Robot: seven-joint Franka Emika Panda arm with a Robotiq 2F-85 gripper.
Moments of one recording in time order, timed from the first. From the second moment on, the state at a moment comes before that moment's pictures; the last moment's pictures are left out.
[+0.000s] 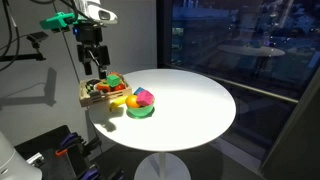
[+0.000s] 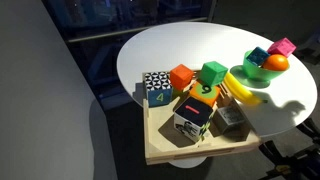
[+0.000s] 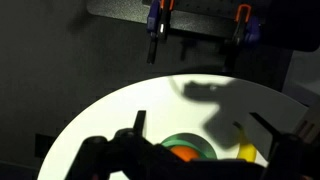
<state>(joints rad) -0.01 -0.65 -0.02 -2.57 -0.12 1.78 -0.13</state>
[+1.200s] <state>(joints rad) 0.03 -0.60 0.02 -2.56 -0.10 1.91 -0.06</state>
